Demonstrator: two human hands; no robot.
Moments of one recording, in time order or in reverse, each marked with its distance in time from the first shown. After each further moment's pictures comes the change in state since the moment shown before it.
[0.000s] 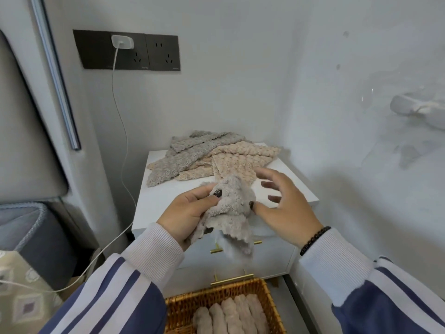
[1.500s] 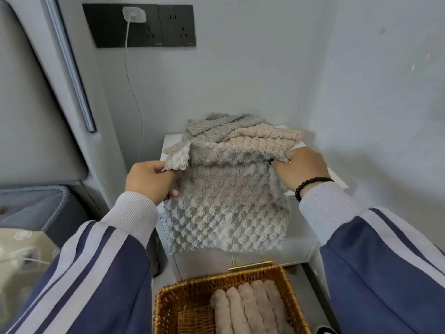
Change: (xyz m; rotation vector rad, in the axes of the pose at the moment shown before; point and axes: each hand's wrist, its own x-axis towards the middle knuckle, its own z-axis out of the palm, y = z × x) left_hand 0.022 0.022 -0.082 0.611 0.681 0.163; right_hand 0.076 0.023 0.017 -0.415 0.117 0.317
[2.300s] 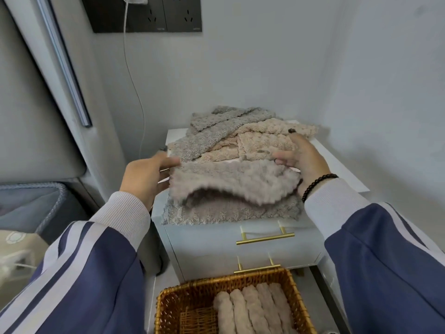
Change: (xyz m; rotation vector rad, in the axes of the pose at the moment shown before) left_hand 0.044 -0.022 0.002 -0.359 -0.041 -0.188; right_hand 0.023 -0.005 0.028 1.020 -0.154 0.344
